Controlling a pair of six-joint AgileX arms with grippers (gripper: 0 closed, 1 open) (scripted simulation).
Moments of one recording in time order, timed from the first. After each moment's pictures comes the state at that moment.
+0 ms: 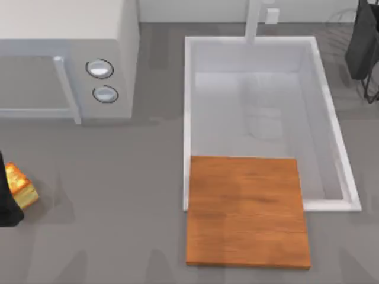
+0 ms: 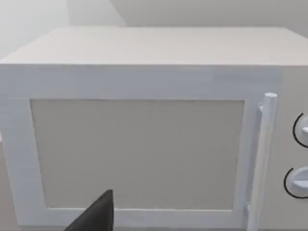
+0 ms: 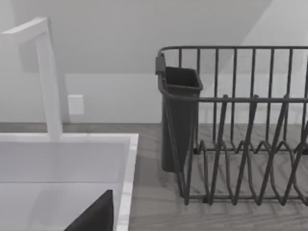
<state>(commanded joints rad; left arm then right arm) 0.00 0.00 0.00 0.00 0.00 0.00 0.00 0.00 0.00 0.00 0.00 0.00</state>
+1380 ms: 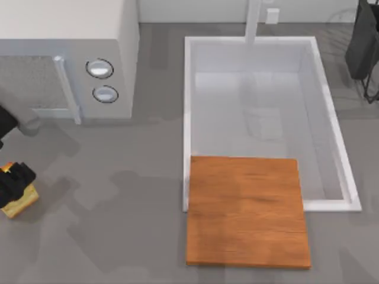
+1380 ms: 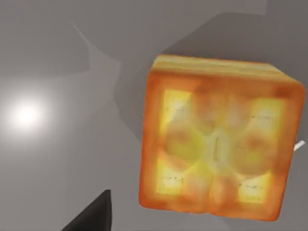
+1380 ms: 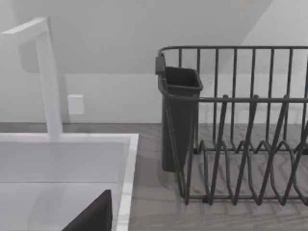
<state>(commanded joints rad) 0.02 1.59 1.05 -0.91 0.01 0.74 0.00 0.00 0.00 0.00 0.00 0.00</state>
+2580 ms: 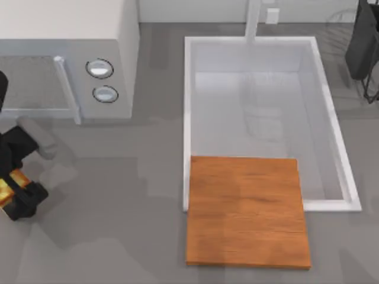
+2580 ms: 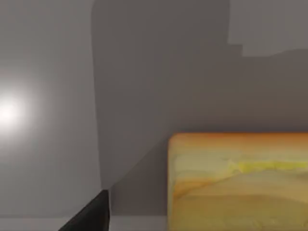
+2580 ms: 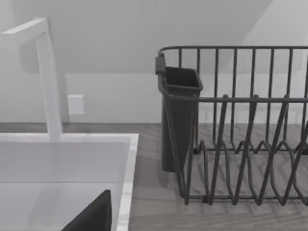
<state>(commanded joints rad) 0.03 1.87 1.03 -0.72 0.00 0.82 0.00 0.00 0.00 0.00 0.00 0.00</state>
